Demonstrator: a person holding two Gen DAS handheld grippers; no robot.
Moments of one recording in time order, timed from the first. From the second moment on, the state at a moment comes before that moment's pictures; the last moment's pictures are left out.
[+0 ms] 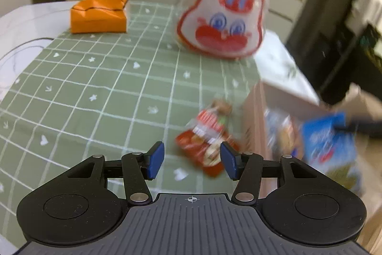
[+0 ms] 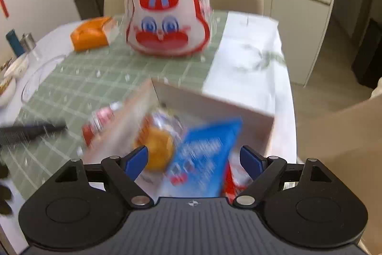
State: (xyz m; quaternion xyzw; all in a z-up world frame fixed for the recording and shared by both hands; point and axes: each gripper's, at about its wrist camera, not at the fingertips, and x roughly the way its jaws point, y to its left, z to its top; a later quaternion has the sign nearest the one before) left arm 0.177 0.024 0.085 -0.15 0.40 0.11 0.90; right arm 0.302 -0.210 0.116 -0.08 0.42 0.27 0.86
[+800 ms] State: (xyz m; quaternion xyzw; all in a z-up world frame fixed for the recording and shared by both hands) left arm 0.109 0.128 0.066 -0.16 0.45 -0.01 0.88; right arm 0.301 0.014 0.035 -0.14 0.57 0.18 0.79
